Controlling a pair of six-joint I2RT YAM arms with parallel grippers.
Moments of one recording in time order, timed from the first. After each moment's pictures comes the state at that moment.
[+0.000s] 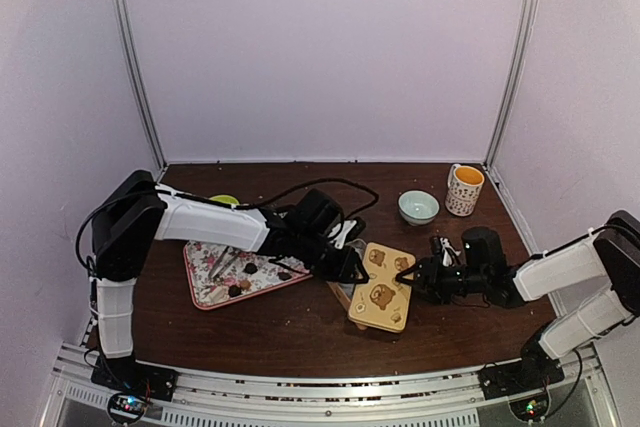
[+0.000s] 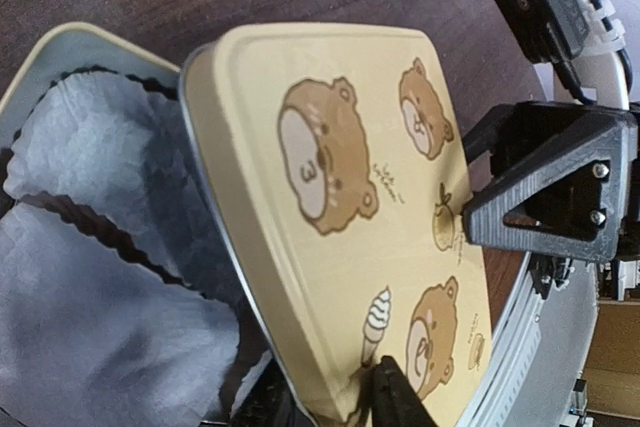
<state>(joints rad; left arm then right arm) -0.98 2.05 1.38 -0.16 0.41 -0.56 0.54 1.39 0.30 0.51 -0.52 1.05</state>
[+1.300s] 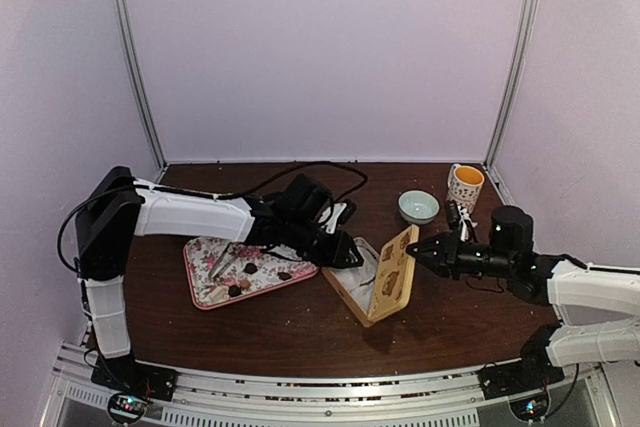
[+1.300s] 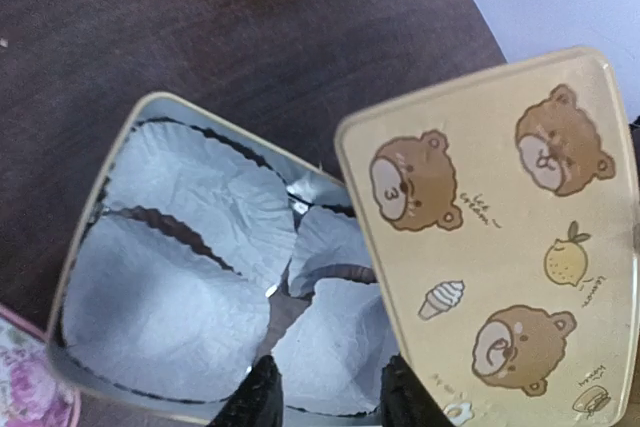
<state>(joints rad) -0.95 1.98 1.37 -0.16 0.37 -0.57 0.56 1.00 0.35 0.33 -0.51 0.99</state>
